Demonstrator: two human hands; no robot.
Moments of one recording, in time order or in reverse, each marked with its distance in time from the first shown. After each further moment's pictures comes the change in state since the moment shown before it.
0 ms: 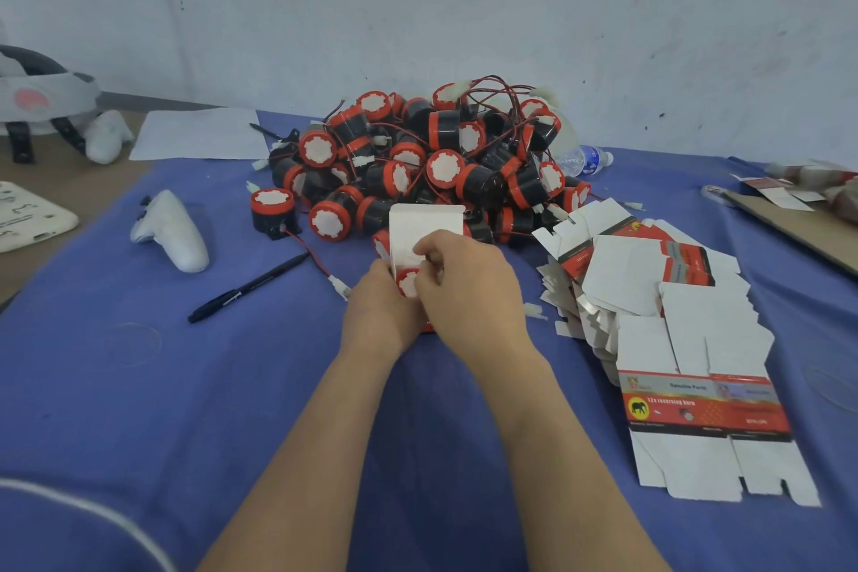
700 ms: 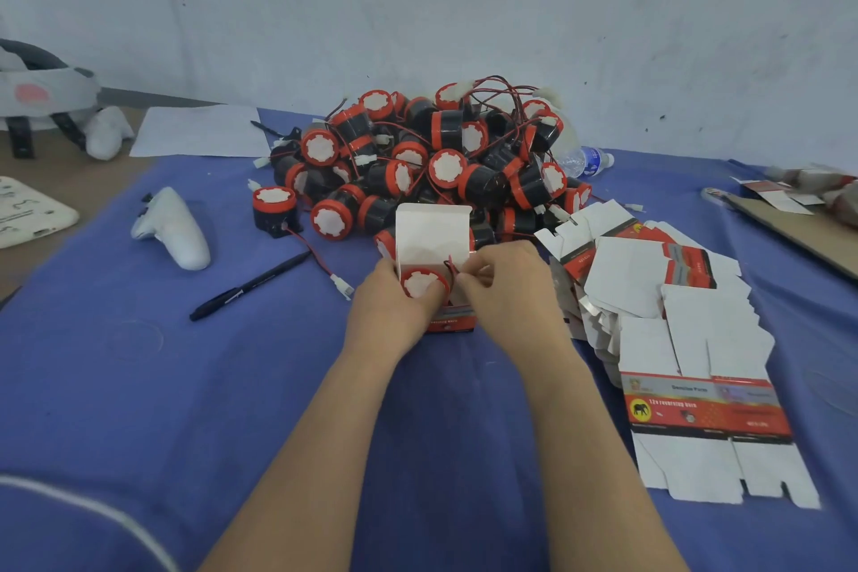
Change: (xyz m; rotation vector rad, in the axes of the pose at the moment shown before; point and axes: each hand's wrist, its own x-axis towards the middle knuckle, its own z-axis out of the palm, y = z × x) left_hand -0.005 -0.001 0.002 -0.103 0.043 0.046; right_hand 0.001 0.027 -0.014 0.043 -0.021 0.147
